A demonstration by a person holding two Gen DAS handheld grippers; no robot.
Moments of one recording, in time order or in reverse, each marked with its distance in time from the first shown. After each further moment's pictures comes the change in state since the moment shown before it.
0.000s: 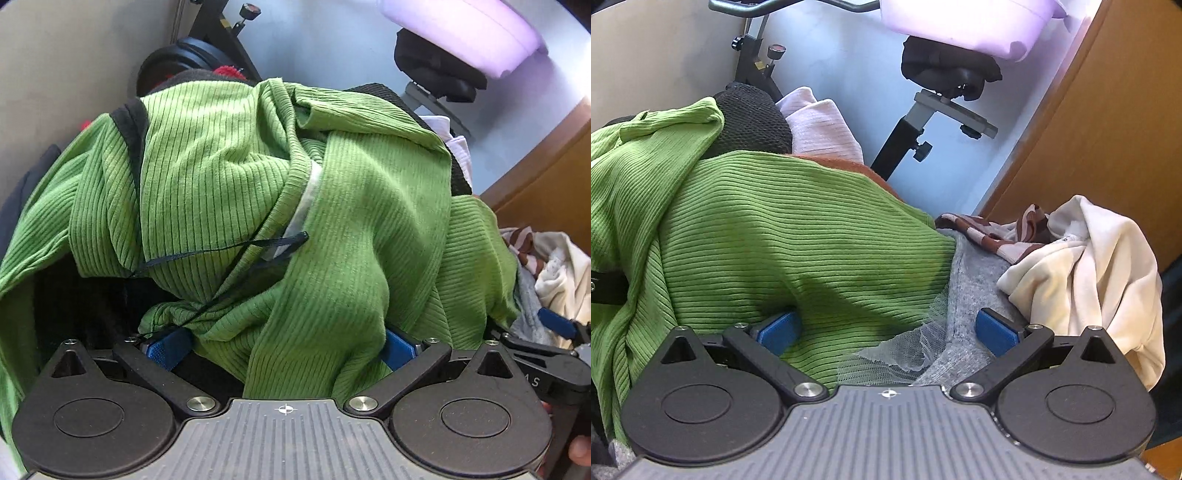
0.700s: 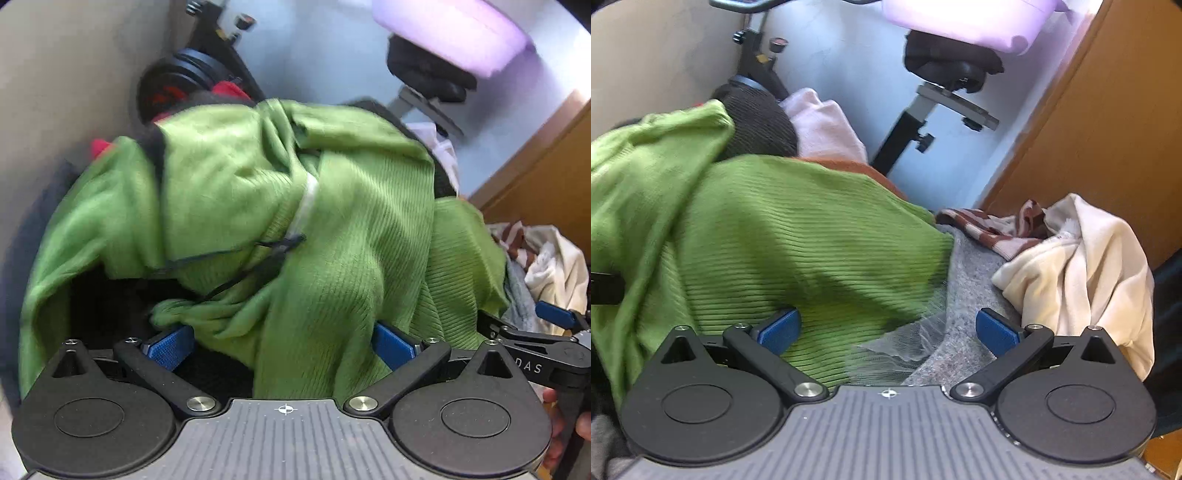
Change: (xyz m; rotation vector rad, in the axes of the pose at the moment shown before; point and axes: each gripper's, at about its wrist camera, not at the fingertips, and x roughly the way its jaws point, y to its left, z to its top) left arm -0.049 -0.001 -0.002 0.028 -0.054 0.027; right arm -0.021 -0.002 0.010 0.009 0.040 0.044
